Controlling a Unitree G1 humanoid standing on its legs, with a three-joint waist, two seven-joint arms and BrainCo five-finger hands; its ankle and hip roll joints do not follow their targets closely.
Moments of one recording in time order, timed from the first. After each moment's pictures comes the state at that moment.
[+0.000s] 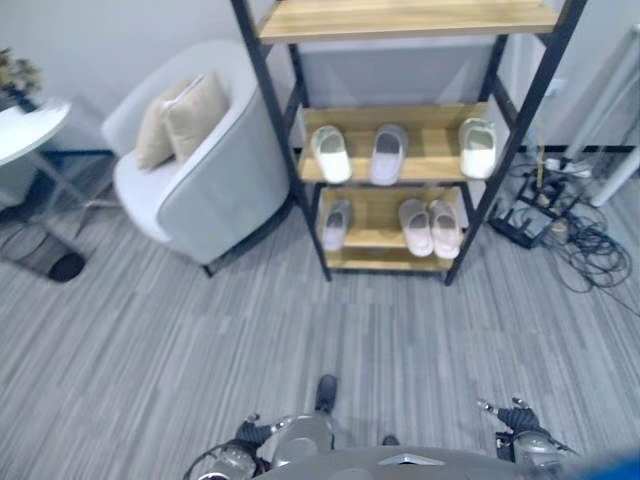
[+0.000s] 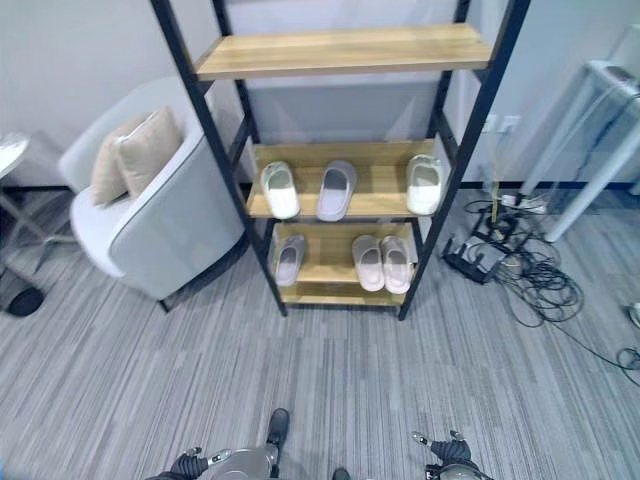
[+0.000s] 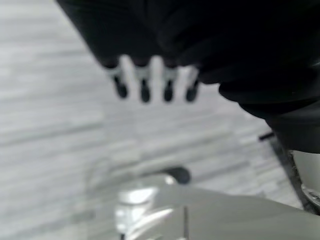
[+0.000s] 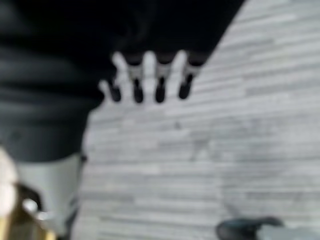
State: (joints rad) left arm -0.03 0.17 -0.23 1.37 0.03 -0.10 0.18; right arm -0.01 -0.29 0.10 1.26 0.25 -0.10 -0.24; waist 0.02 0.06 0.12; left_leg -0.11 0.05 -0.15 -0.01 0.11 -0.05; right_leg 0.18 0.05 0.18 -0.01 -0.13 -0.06
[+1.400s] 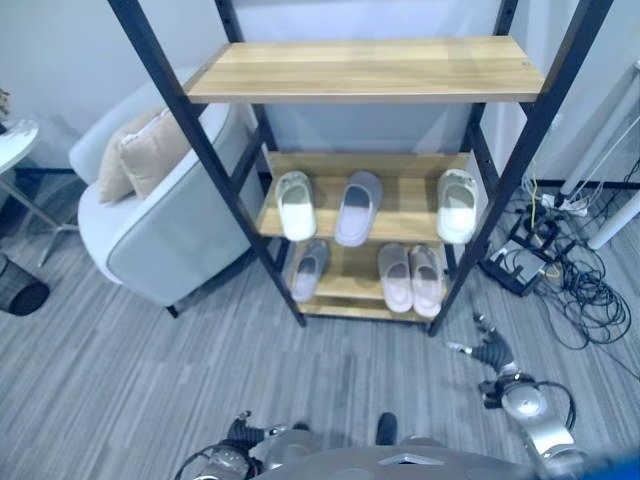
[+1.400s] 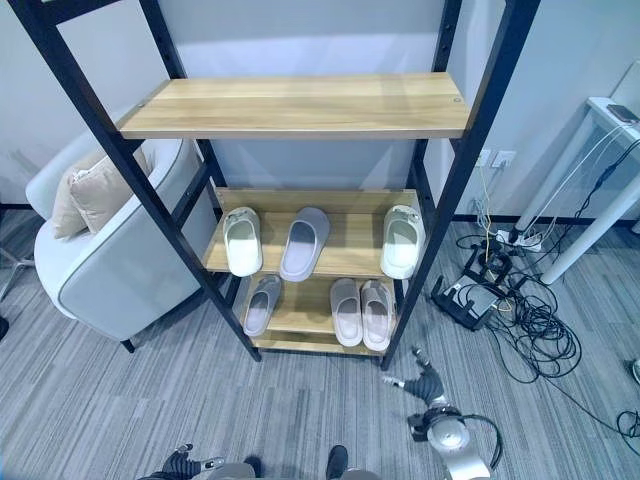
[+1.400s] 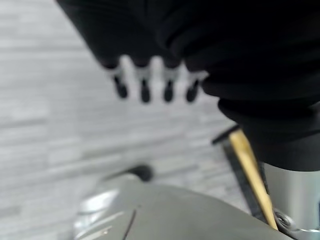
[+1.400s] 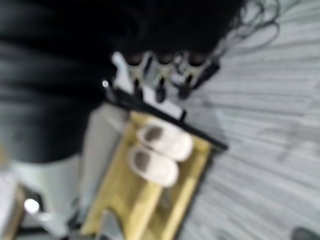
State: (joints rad) left arm -0.02 0.19 -0.21 1.32 0.07 -0.12 0.21; right arm 0.07 -0.39 0.28 0.61 0.09 -0.13 -0.19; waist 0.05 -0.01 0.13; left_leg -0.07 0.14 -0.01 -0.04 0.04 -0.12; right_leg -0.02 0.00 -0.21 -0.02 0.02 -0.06
